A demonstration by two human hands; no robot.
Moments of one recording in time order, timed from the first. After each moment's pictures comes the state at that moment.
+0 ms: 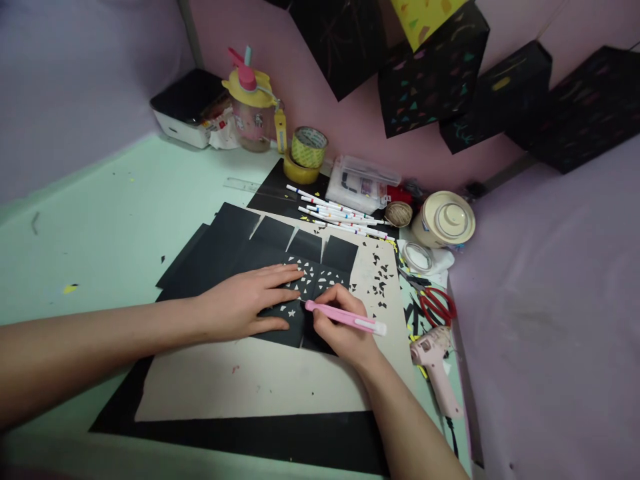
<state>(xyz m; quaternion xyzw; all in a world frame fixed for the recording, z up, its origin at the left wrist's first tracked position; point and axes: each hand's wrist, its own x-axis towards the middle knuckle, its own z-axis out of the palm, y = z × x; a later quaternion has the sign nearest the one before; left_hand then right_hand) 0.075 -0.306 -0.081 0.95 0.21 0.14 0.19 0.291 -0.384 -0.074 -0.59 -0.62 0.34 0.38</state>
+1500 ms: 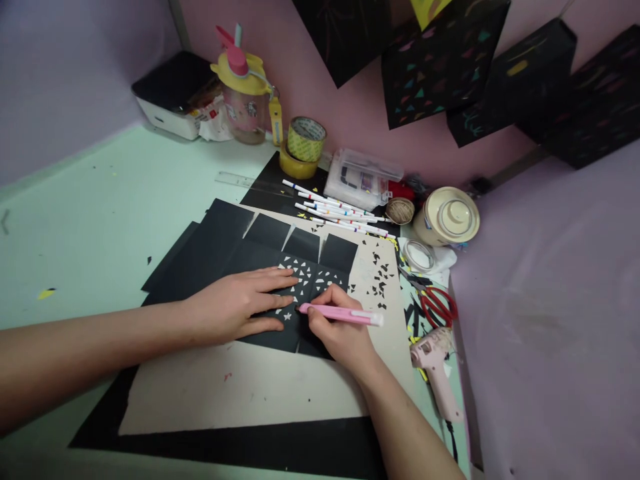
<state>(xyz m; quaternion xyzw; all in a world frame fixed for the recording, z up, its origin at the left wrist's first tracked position) 0.073 -0.302 -0.087 0.95 0.17 0.18 0.19 0.286 -0.380 -0.067 -0.64 -0.60 0.35 0.33</state>
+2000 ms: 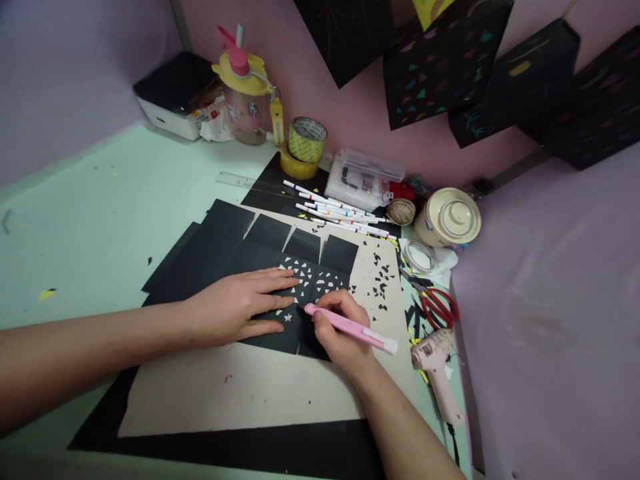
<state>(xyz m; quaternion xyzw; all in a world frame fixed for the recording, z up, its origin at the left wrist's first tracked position) 0.073 -0.303 -0.086 0.96 0.18 0.17 0.17 0.291 -0.388 -0.082 -0.61 -0.60 0.30 0.42</state>
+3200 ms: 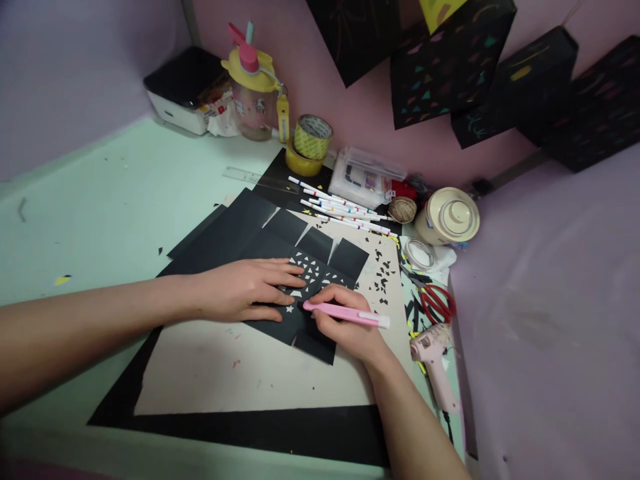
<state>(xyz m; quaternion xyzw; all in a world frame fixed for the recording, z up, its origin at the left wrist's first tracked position) 0.068 -0.283 -0.083 0.96 0.06 0.17 0.20 0.299 -0.381 -0.070 -0.55 -0.66 0.37 0.34</state>
